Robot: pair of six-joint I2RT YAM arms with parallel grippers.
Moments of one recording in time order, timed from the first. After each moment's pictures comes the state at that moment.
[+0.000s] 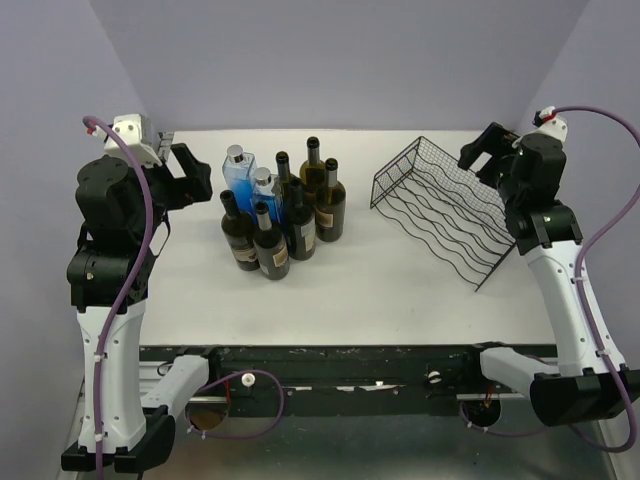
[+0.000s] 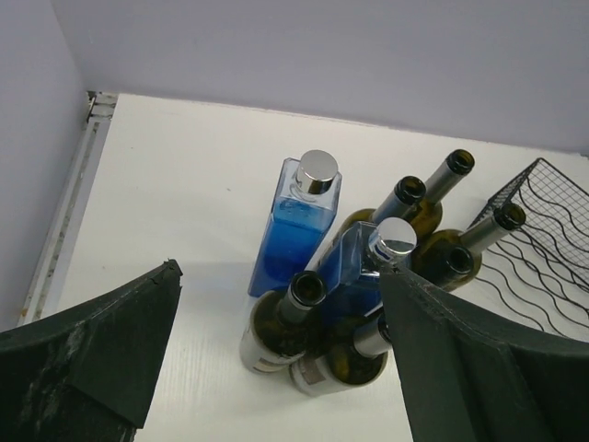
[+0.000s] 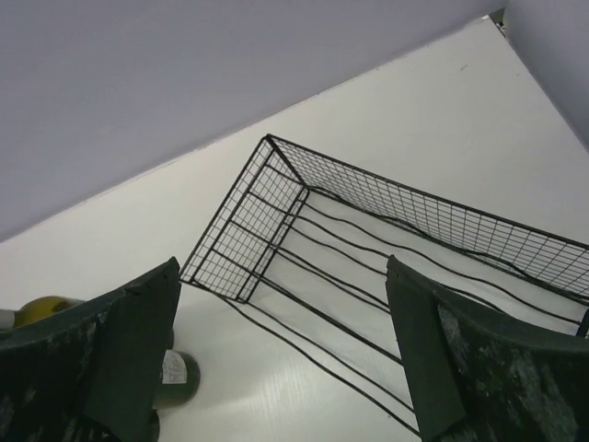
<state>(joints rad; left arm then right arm) -0.04 0.94 1.54 -0.77 0.04 -0.23 0.10 1.12 1.28 -0.42 0.24 0.43</state>
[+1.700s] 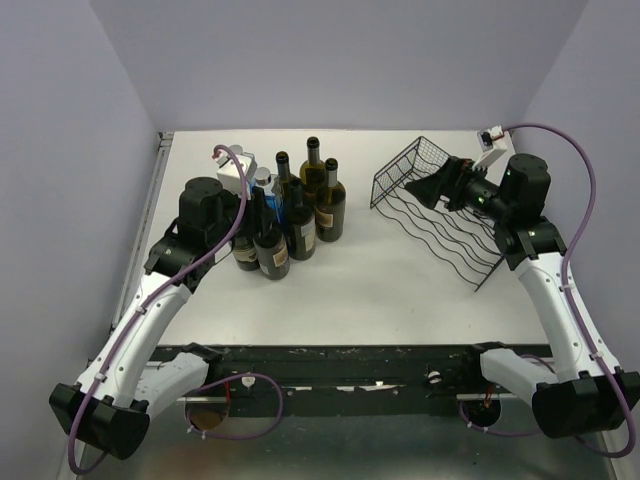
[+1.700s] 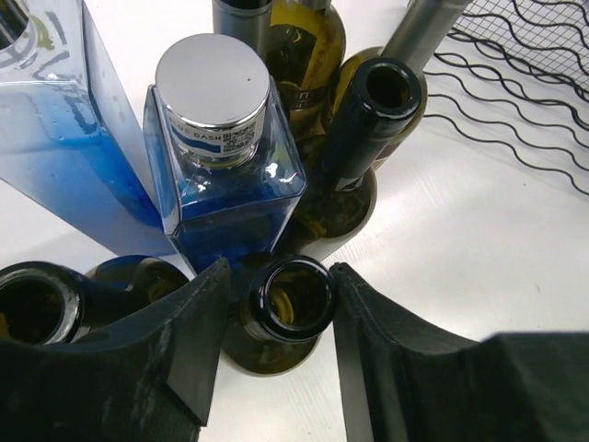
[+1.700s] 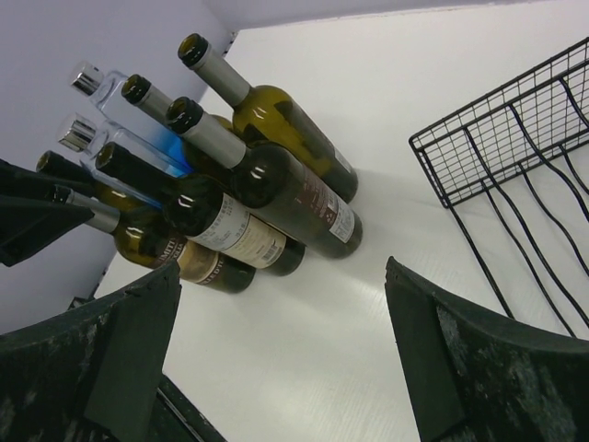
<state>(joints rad) -0.36 0.96 1.02 -0.45 0.14 -0.16 0.11 1.06 1.08 -0.25 -0.56 0.40</state>
